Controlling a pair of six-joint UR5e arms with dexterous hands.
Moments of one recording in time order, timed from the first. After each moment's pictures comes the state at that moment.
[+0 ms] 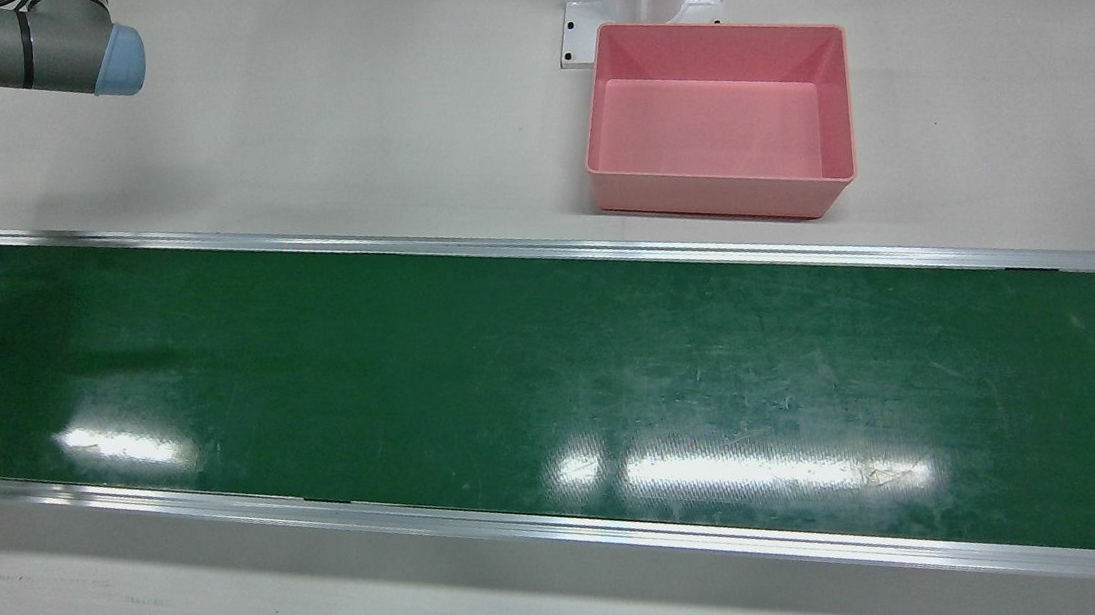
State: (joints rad) left arm -1.41 -1.79 -1.71 0.33 1.79 0.00; right arm 1.14 -1.52 1.67 -3.16 -1.12 -0.29
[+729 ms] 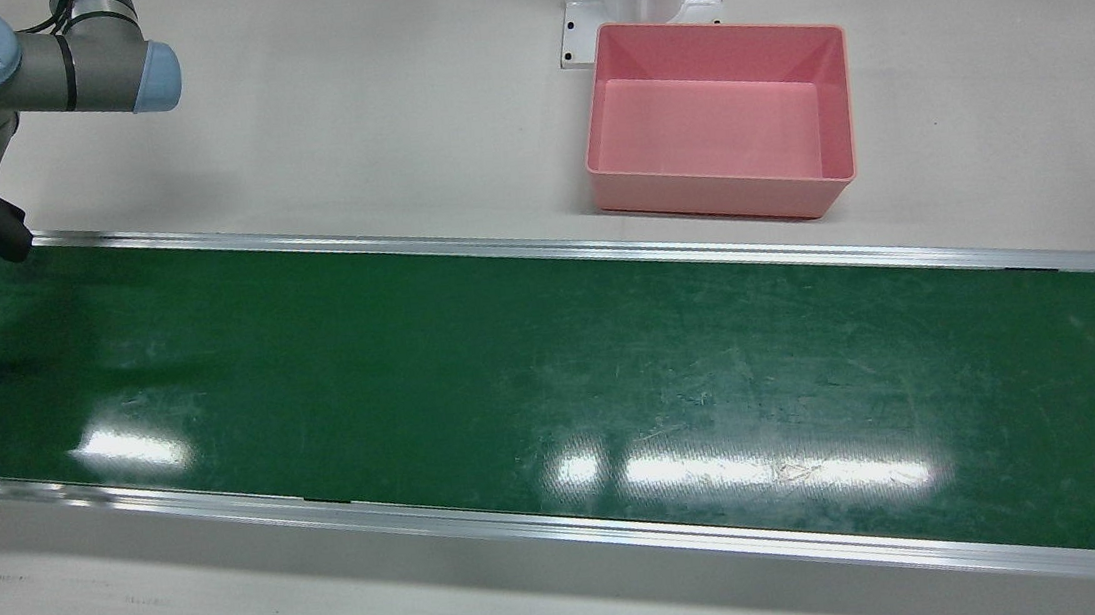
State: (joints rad) left arm -1.41 -1.79 -1.71 0.33 1.79 0.00; right arm 1.08 -1.47 1.64 -3.18 -1.09 -0.29
